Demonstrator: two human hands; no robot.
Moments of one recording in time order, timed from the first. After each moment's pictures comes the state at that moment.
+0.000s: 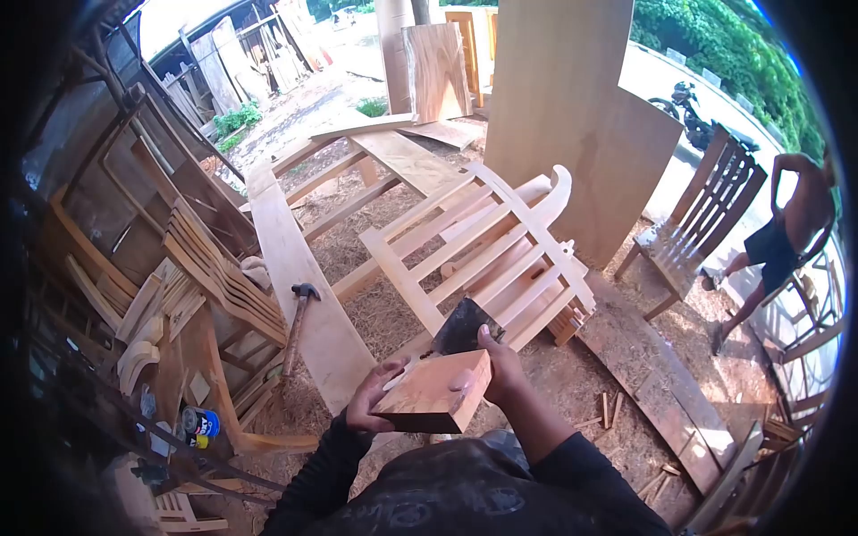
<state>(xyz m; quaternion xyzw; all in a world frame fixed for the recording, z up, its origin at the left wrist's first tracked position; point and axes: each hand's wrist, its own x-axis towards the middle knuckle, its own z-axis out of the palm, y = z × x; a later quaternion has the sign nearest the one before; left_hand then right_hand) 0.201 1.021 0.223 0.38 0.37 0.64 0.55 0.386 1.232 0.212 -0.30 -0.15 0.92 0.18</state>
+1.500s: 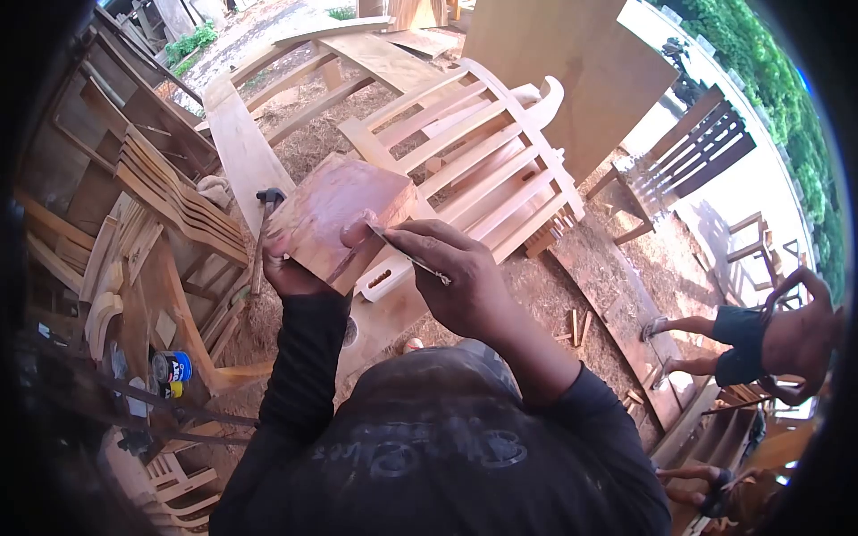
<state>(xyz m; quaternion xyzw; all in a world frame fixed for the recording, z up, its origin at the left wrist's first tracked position) 0.156 1.051 0.290 0.08 0.17 0.89 0.41 0.348 1.152 0.339 -0.08 -0.84 0.39 0.36</state>
